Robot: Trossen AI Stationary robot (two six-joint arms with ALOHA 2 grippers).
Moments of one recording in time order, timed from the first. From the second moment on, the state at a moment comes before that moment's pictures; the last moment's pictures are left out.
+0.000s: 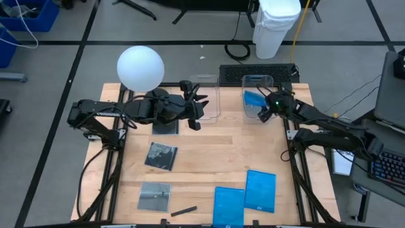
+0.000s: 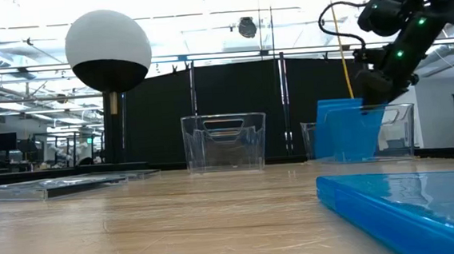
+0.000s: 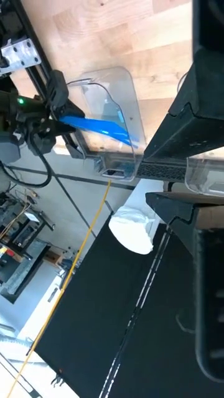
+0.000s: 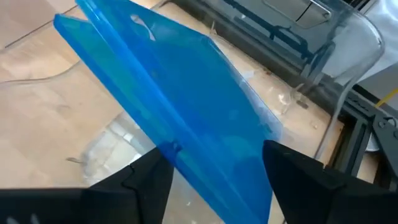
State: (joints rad) left arm -0.03 1.53 1.51 -0.32 -0.59 0.64; right arm -0.67 0.80 0.48 -0.50 0.31 0.08
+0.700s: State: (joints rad) left arm -0.03 1.53 1.51 -0.35 -0.59 0.61; right arm -0.67 0.65 0.51 -0.58 0.17 0.29
